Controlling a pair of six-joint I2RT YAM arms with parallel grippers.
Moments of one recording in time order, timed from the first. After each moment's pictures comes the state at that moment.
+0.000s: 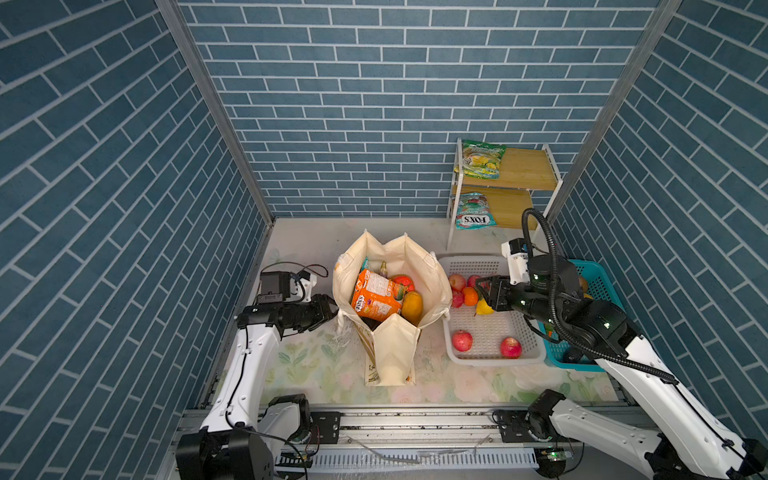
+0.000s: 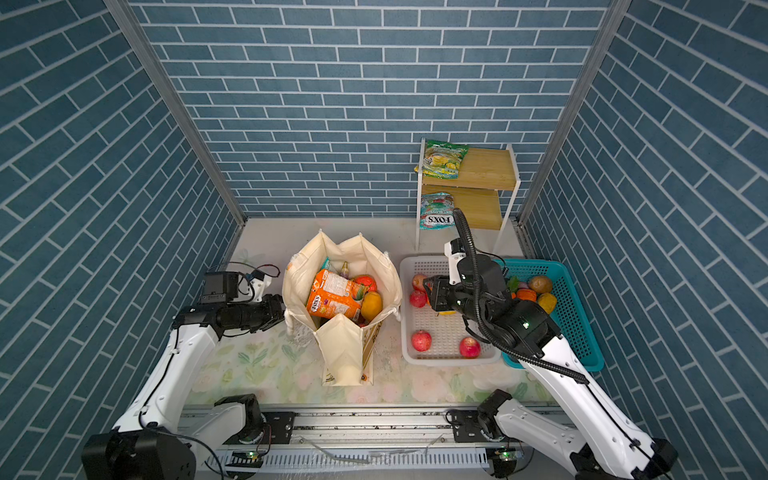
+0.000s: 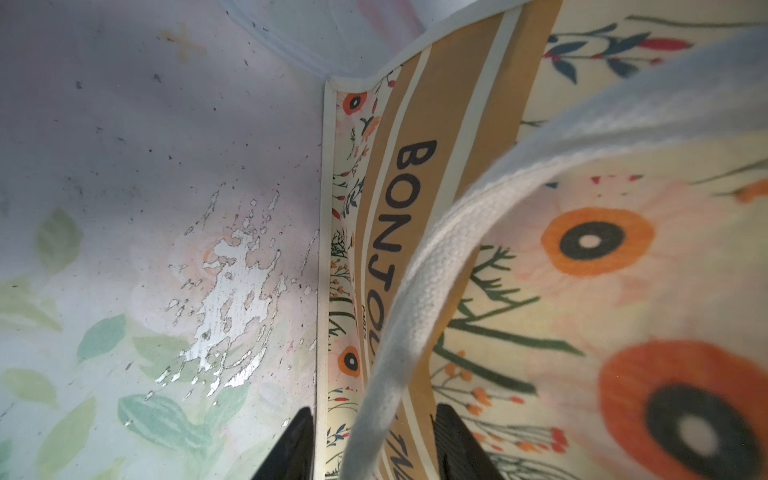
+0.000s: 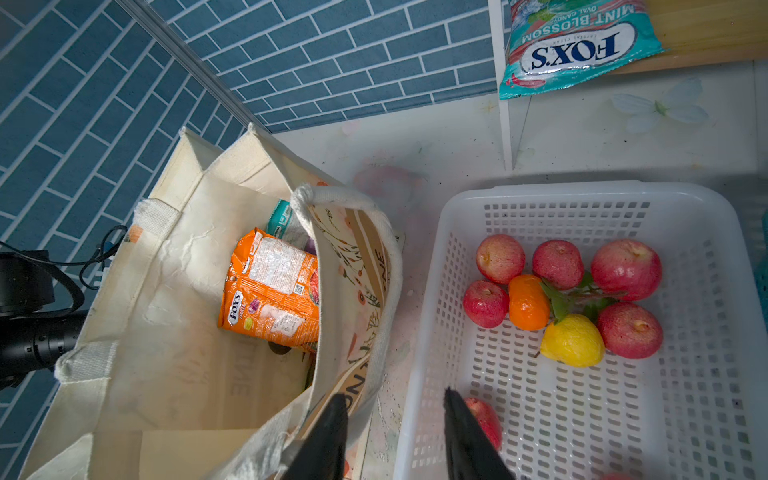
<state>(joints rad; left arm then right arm) 0.09 1.04 0.80 -0.80 0.70 -0.35 0.70 0.93 1.21 -0.84 0.04 0.53</state>
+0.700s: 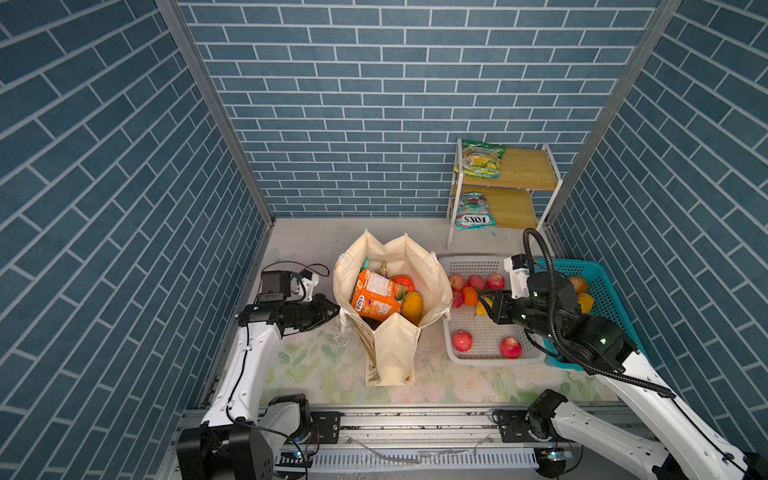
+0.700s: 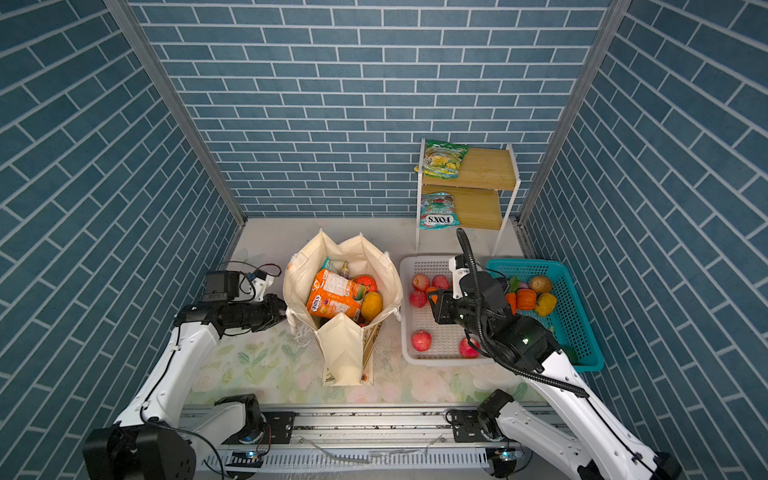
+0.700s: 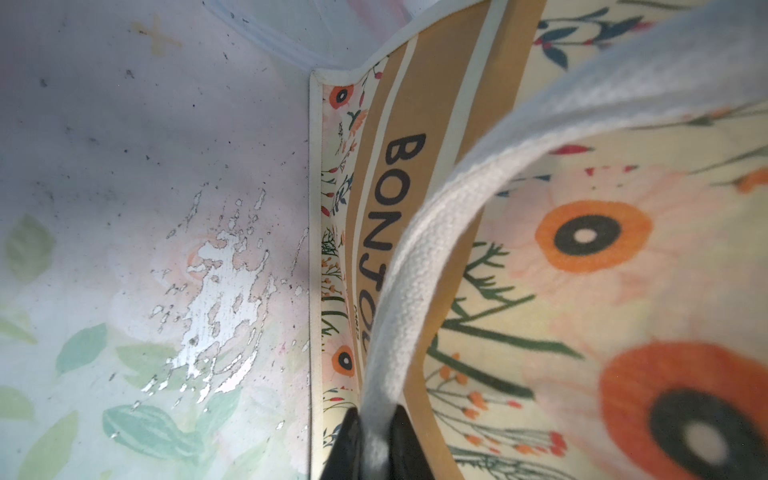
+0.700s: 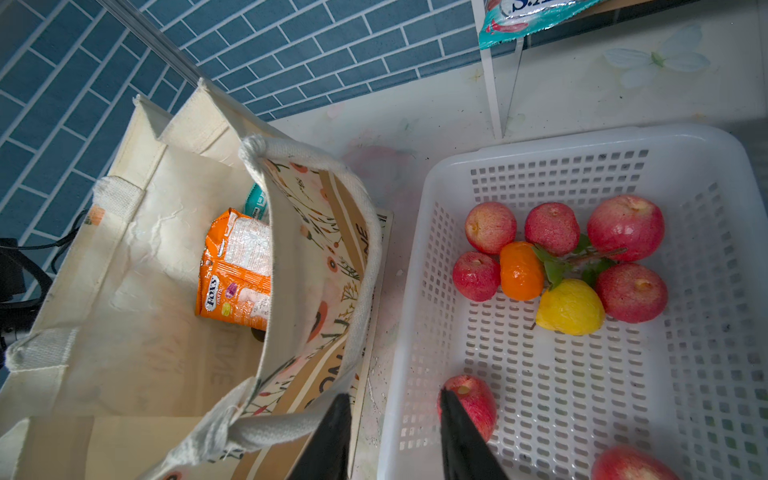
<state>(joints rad) 0.09 1.05 0.80 -0.79 0.72 -0.33 0.70 0.82 1.02 -0.78 0.04 0.58</state>
